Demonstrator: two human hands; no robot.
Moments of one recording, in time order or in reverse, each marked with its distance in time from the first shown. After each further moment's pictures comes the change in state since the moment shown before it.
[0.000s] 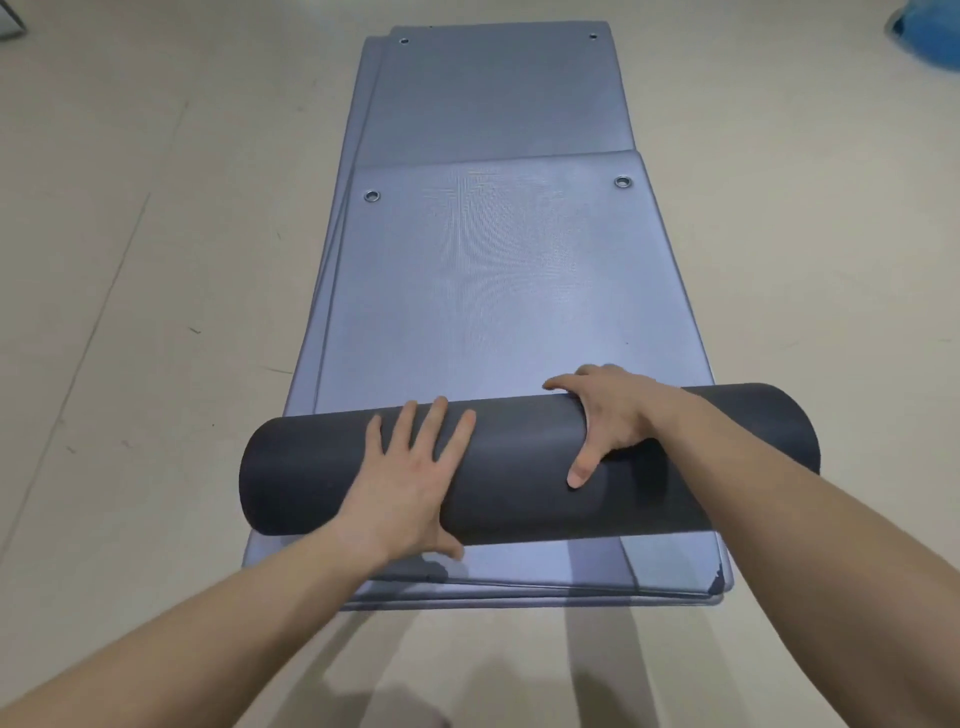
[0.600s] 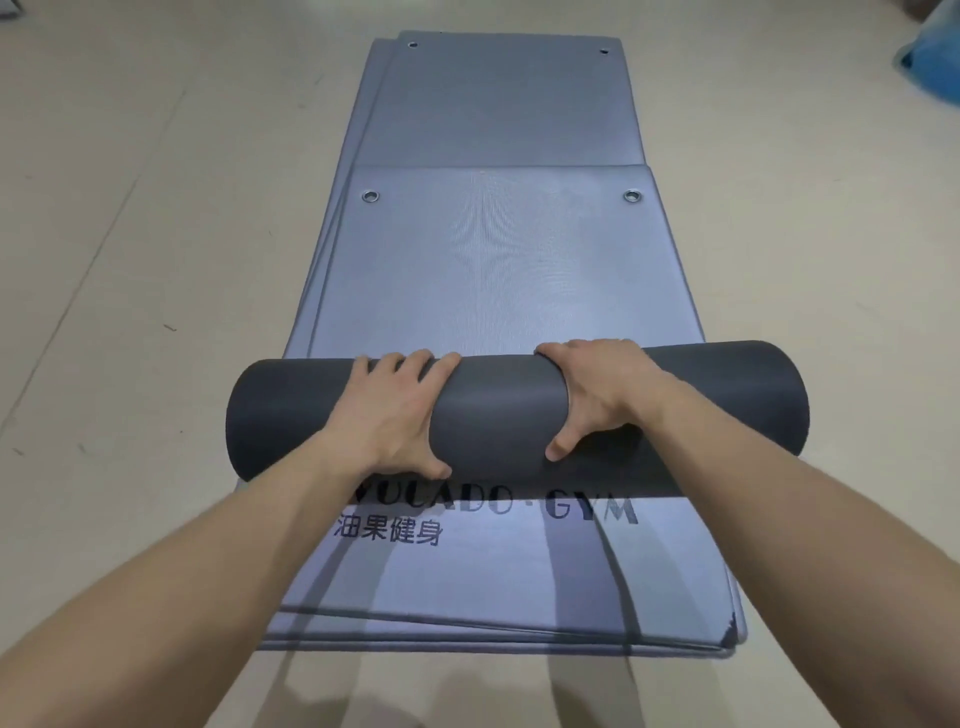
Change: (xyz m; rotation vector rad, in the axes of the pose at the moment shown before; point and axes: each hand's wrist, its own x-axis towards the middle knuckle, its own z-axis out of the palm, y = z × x) left_hand 0.082 -0.049 -0.025 -0.032 0.160 -0.029; right_hand 0.045 -0.007 -0.024 -0.249 0.239 0.018
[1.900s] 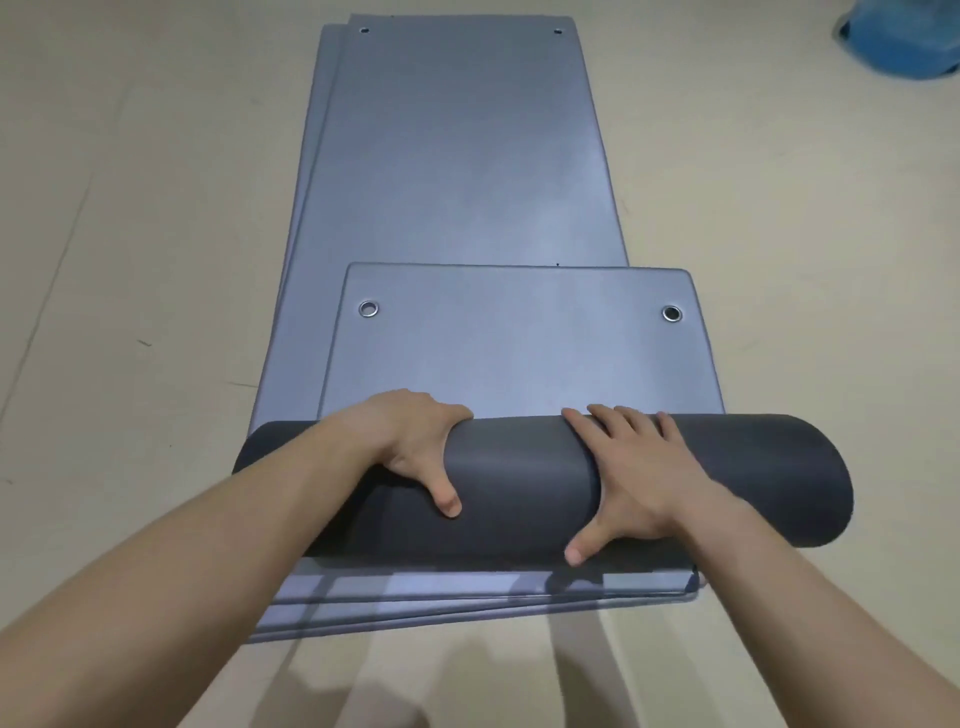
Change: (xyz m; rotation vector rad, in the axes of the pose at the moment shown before) left_hand 0.003 0.025 -0.045 -0.210 -0.537 0.192; right_hand -0.122 -0.012 0.039 0.184 -0.083 0.159
